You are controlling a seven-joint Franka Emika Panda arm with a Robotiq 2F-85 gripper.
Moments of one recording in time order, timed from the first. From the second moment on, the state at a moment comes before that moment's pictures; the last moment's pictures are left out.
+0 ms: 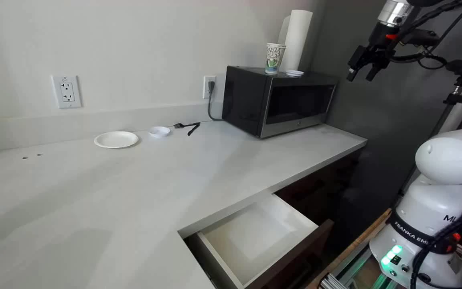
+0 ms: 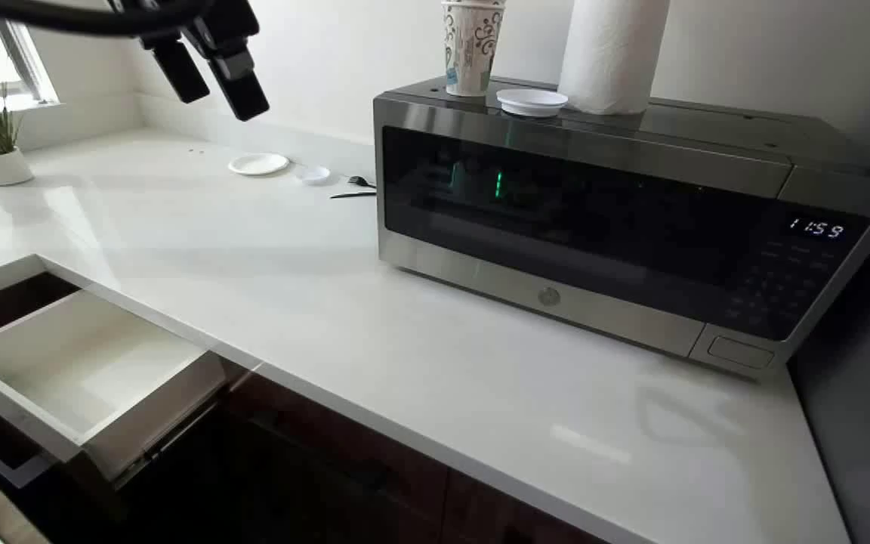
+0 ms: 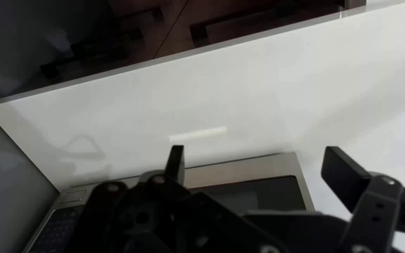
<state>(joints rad) -0.16 -0.99 -0.07 -2.54 -0.14 1.84 0.02</state>
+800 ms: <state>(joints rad) -0.18 -0.93 -0.02 -2.47 -0.14 2.00 0.18</state>
